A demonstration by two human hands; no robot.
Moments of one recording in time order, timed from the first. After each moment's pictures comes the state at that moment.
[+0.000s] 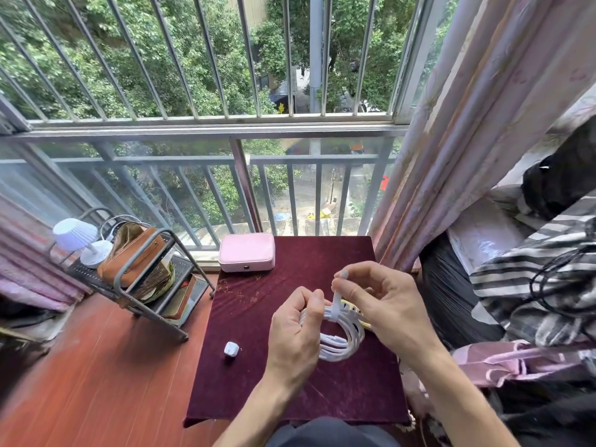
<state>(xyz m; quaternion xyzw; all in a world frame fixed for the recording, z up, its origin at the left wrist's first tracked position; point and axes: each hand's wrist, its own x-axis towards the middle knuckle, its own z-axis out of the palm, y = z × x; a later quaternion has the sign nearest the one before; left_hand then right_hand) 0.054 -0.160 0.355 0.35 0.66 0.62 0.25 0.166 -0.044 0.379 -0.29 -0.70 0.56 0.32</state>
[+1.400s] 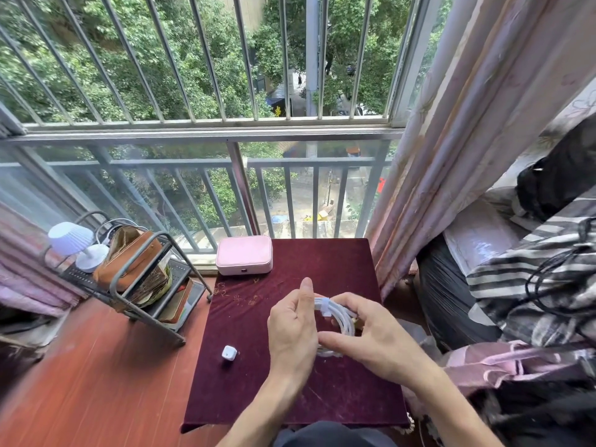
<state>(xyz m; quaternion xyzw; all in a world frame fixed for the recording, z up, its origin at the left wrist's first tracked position) 0.053 -0.146 0.353 0.25 0.73 0.59 0.23 0.177 -0.060 0.366 -0.30 -0.76 0.57 0.10</state>
